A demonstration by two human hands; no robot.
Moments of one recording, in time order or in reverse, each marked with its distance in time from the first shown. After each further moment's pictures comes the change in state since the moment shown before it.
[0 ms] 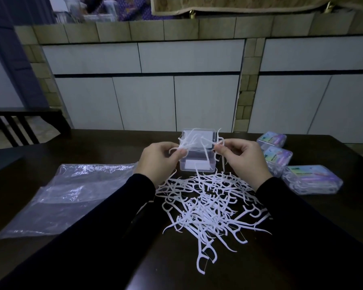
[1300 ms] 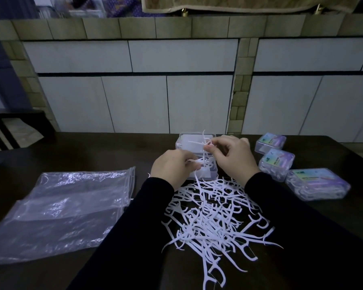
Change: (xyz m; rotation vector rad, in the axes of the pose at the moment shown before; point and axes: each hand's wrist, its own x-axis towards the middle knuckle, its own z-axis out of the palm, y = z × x) left_hand 0.026 0.005 0.035 0.354 -0.187 0.146; right_hand 0.032 0.022 0.024 -0.417 0.011 -0.206
